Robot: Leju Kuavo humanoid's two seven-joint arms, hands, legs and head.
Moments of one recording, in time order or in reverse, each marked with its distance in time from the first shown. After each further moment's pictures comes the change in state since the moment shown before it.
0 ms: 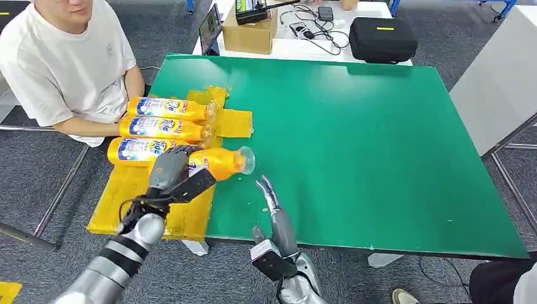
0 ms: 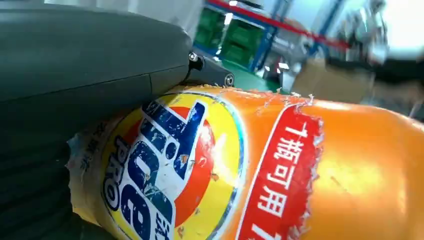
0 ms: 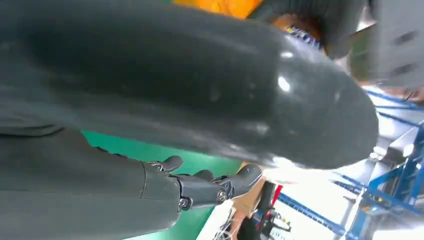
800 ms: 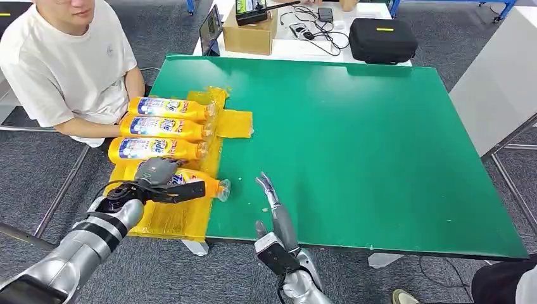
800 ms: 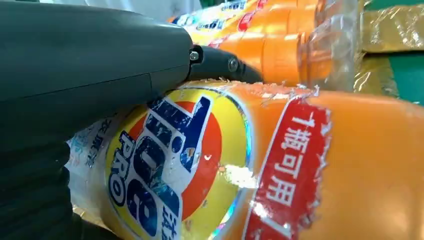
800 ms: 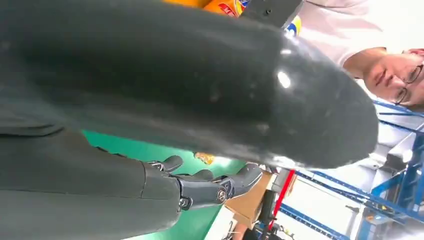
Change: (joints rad) left arm -0.176 0.123 -0.132 0.309 -0.138 -0.266 0.063; right arm -0.011 0.015 -0.061 0.006 -0.003 0.075 -0.001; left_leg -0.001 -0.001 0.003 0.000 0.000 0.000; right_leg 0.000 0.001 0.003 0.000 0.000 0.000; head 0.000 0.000
